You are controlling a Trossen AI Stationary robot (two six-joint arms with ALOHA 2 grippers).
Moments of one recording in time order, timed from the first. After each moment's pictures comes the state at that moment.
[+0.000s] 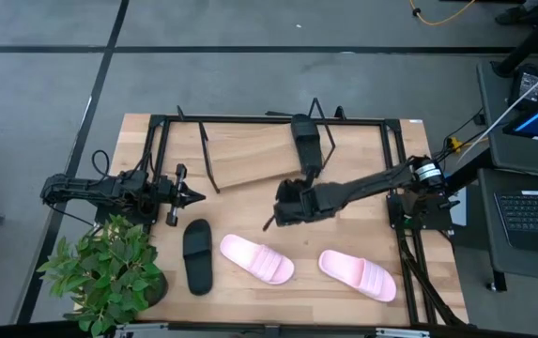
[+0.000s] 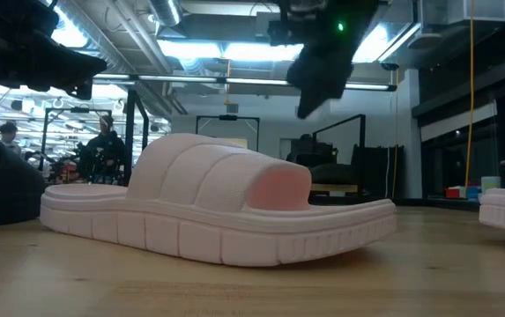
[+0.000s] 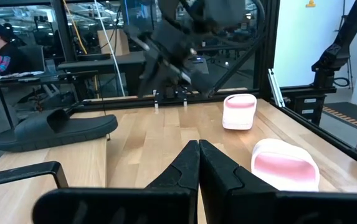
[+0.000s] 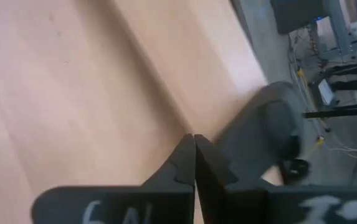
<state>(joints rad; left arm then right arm) -0.04 0.01 0.01 0.01 0.00 0.05 0.22 1.86 1.46 -0.94 0.79 0.38</state>
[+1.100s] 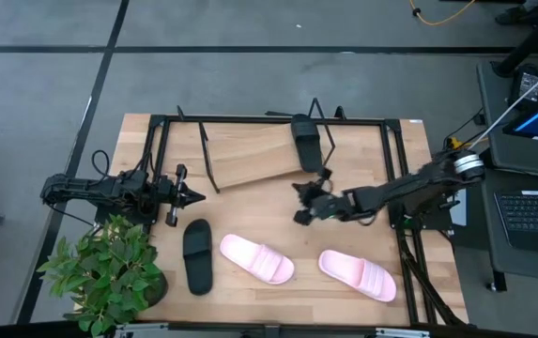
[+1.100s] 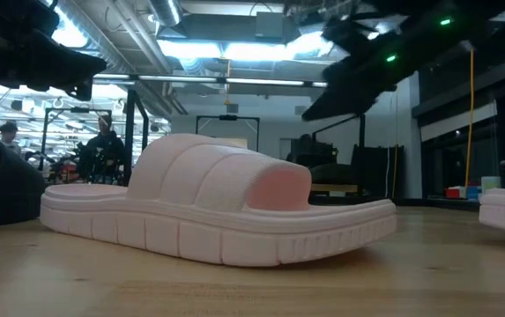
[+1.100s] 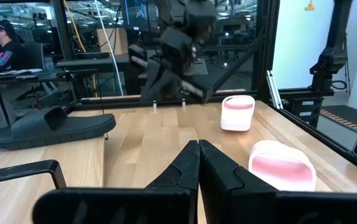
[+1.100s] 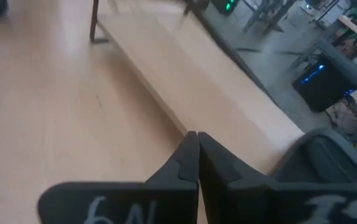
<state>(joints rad) -0.04 0.01 0.01 0.01 0.00 0.03 0.22 1.50 0.73 0.17 0.77 0.04</state>
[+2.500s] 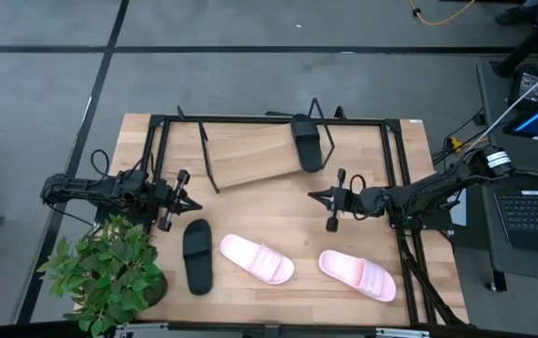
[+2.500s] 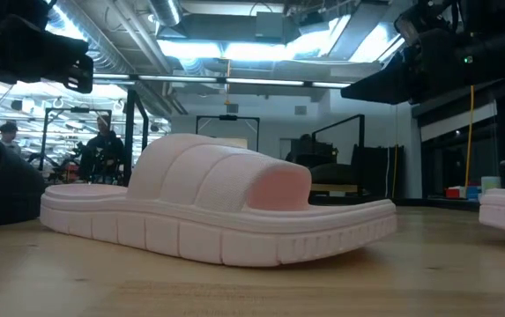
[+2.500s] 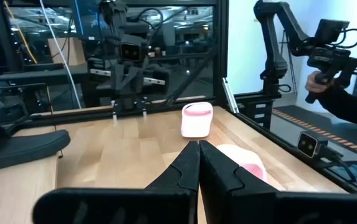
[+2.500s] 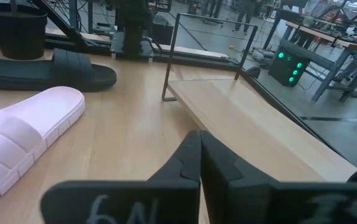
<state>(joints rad) -0.04 0.01 0.01 0.04 0.18 0.04 0.24 1.19 0.28 0.73 0.48 -0.11</state>
